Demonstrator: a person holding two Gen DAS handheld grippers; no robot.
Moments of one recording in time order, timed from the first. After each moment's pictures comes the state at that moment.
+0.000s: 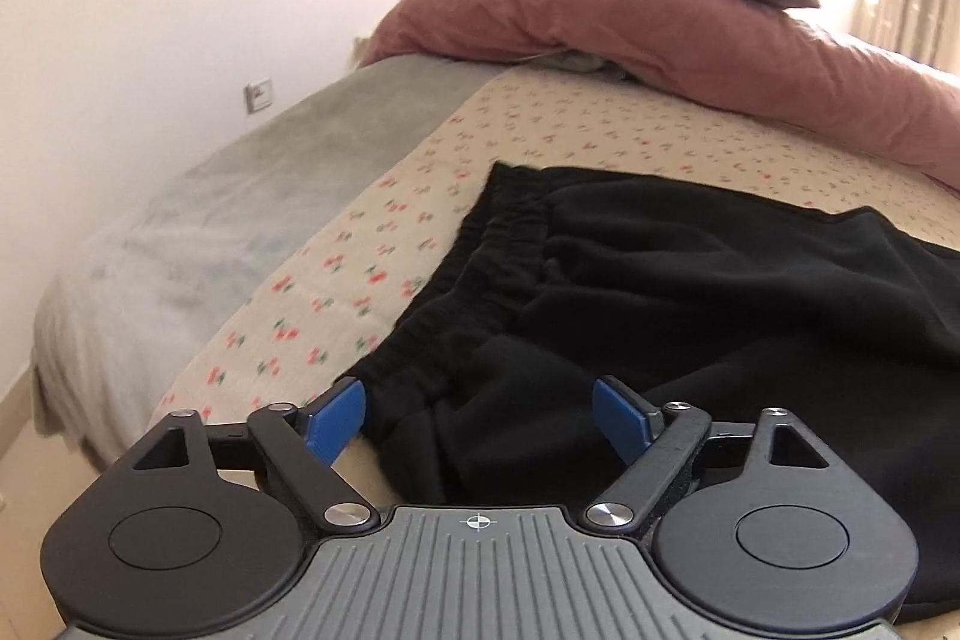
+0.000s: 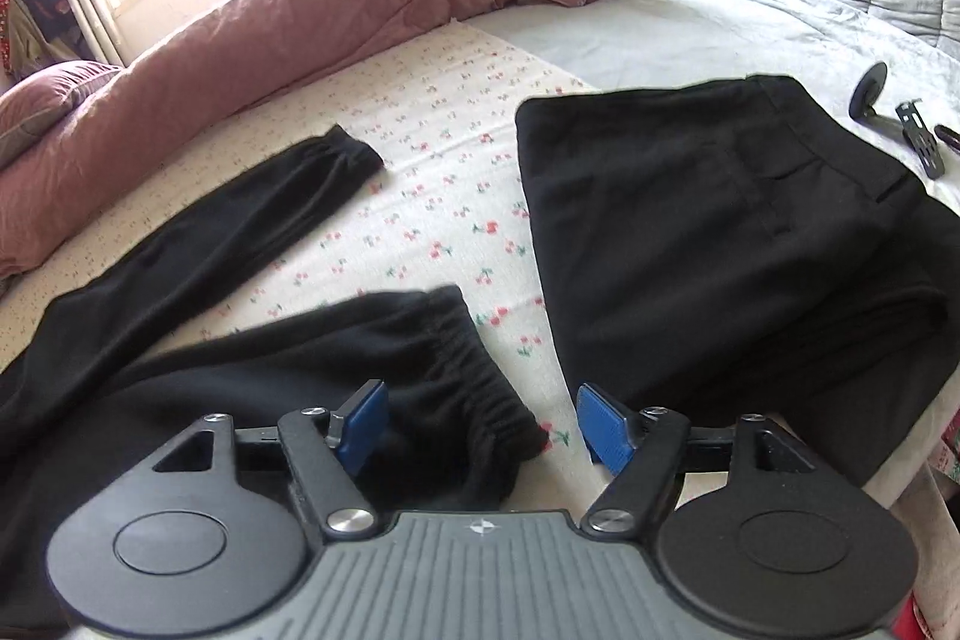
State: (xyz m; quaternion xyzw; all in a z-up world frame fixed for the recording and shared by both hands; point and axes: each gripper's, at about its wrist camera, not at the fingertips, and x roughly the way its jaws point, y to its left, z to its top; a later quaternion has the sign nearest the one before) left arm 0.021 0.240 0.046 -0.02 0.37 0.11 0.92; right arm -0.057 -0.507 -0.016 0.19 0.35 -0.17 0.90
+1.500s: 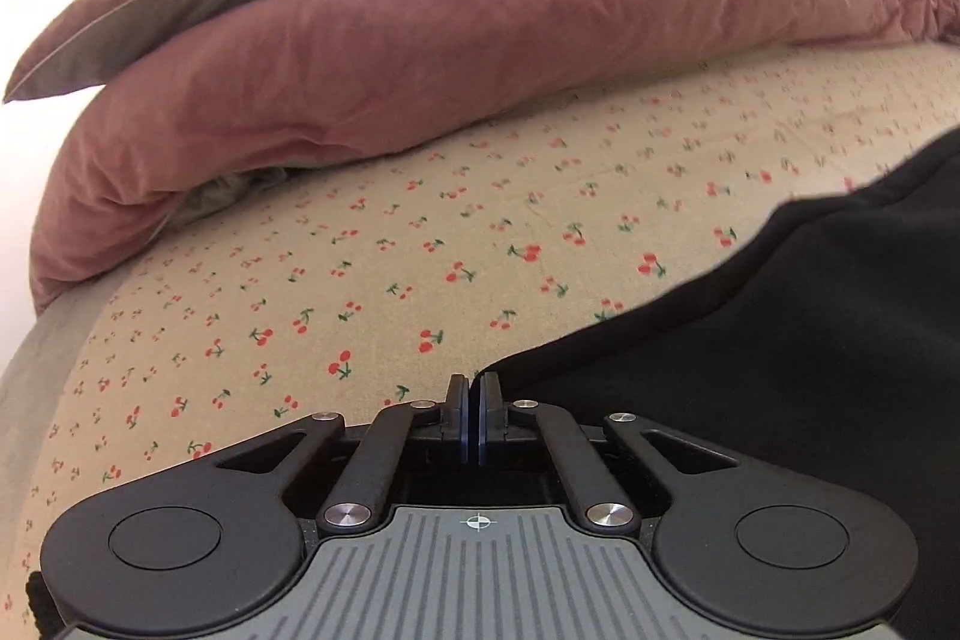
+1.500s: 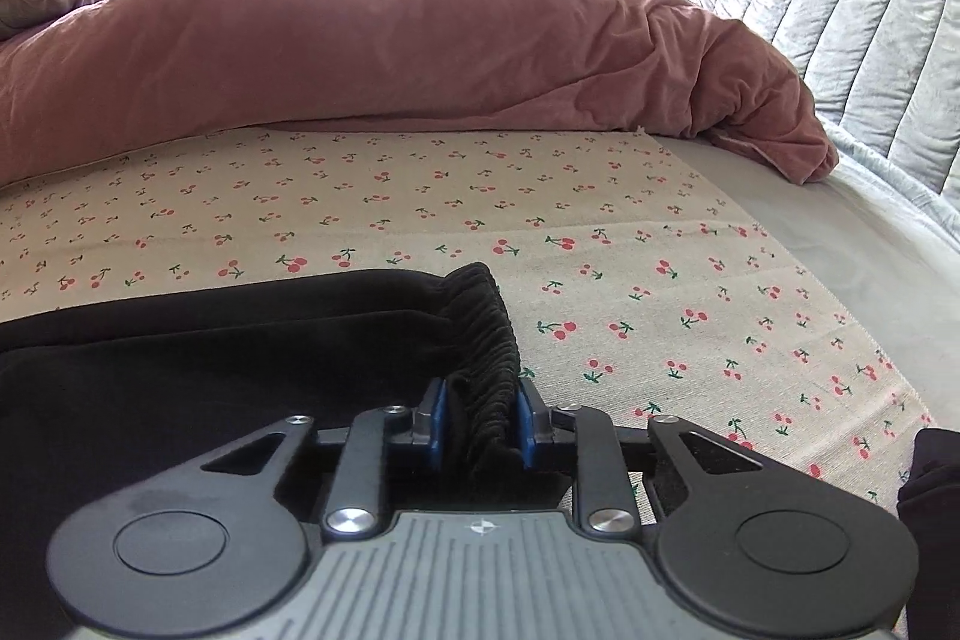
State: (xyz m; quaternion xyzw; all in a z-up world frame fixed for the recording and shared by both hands) left arm 0.297 0.063 -0.041 0.15 0.31 -0.08 0.93; right arm 0.239 -0.460 -0.074 0.00 0.29 -0.16 0.95
